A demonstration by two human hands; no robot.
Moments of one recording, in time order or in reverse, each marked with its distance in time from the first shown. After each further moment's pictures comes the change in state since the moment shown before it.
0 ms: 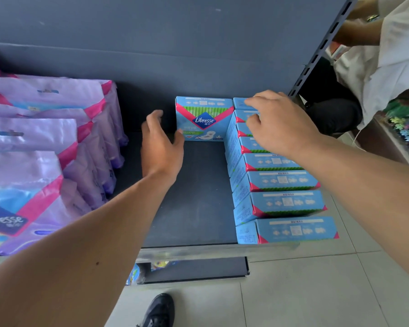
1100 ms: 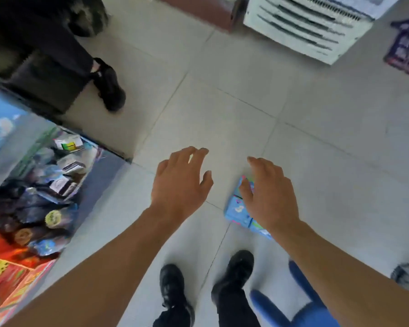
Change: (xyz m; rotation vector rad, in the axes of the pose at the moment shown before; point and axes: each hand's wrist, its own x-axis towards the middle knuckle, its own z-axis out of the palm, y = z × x) left_hand -0.542 0.110 0.004 0.604 -1.271 1.037; right_hand -0.694 -0.031 -0.012 0.148 -0.038 1.268
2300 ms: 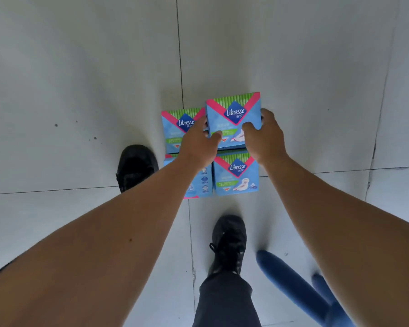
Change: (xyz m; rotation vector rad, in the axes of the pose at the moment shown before) left_hand 0.147 0.107 0.492 -0.632 -0.712 -0.249; right_hand 0.038 0.324 0.333 0.805 -0.014 1.068
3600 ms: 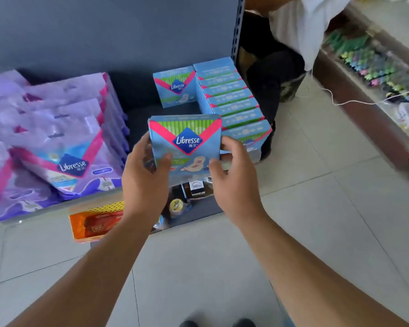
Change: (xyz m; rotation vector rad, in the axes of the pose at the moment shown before) left_hand -0.692 -0.153 -0.454 -0.759 1.717 0.070; right_hand -0.732 -0.334 0.234 -0.121 -0.878 -1.442
